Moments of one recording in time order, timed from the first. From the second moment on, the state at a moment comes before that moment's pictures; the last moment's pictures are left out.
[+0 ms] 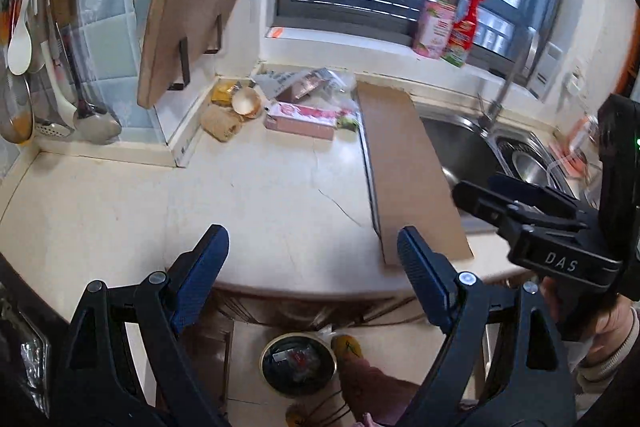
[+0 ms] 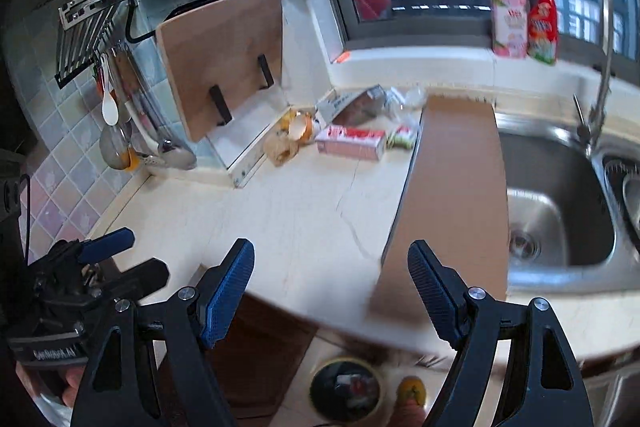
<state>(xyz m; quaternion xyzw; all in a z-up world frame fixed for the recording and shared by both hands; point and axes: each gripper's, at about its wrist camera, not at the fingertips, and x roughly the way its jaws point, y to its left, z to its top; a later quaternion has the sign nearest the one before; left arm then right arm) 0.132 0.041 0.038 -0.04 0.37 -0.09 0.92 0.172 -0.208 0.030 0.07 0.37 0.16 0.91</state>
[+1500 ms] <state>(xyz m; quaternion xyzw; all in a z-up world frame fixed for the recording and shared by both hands) 0.559 0.005 -0.115 -0.16 0.55 0.08 0.81 0.597 -0.191 -0.175 -0.17 0.44 0.25 0.84</state>
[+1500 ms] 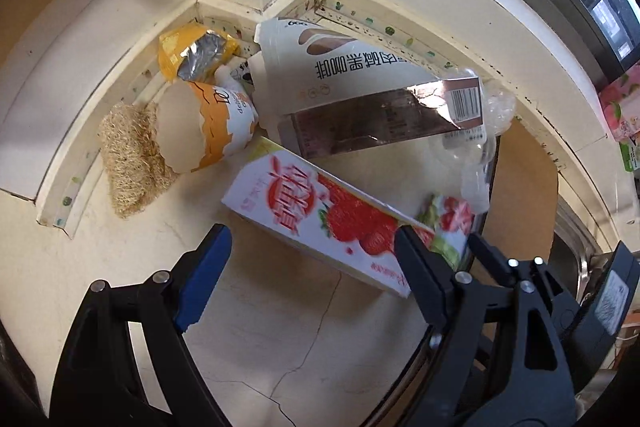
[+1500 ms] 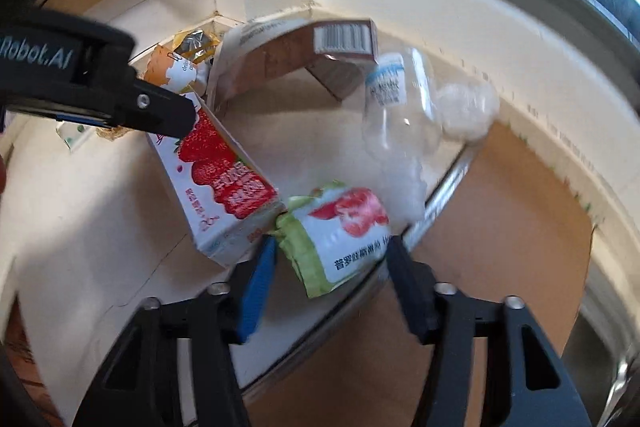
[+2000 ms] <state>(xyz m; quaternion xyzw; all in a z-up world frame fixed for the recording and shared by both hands) 0.570 0.020 -0.126 -0.28 0.56 0.14 0.77 0.619 -0.243 -0.160 -0.03 0.44 0.25 0.86</state>
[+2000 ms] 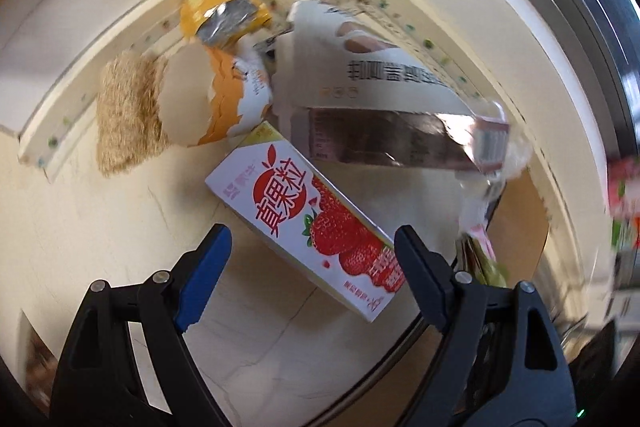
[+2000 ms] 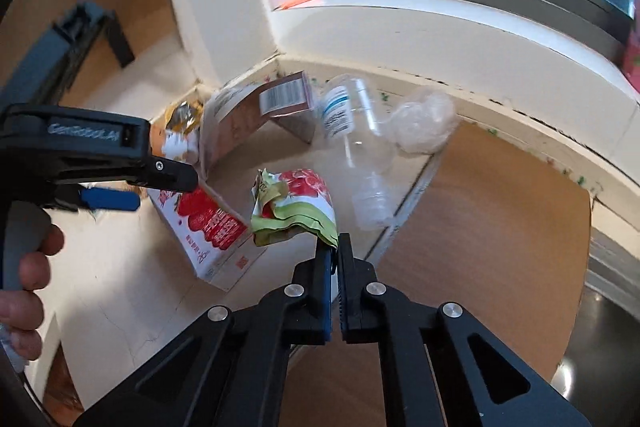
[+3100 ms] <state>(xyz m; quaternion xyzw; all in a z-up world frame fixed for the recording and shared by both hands) 0.491 -0.018 -0.148 -0.25 0.59 0.18 0.74 0.584 -0.289 -0.151 0.13 0.47 0.23 0.84</state>
